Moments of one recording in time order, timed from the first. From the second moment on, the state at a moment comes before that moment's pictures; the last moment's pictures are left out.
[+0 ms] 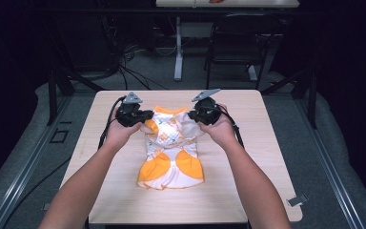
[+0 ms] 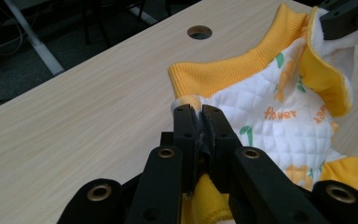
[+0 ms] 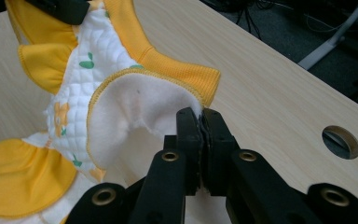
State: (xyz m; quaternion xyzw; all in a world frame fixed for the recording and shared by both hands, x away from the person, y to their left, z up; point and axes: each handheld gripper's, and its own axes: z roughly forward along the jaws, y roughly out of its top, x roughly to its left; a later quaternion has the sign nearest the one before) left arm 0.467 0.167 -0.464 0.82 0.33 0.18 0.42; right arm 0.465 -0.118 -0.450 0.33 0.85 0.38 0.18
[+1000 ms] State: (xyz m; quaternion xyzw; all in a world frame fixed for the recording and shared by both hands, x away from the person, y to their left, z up) left arm 0.437 0.176 -0.474 0.84 0.31 0.16 0.42; right arm 0.433 -0.119 -0.463 0.29 0.87 0.37 0.16
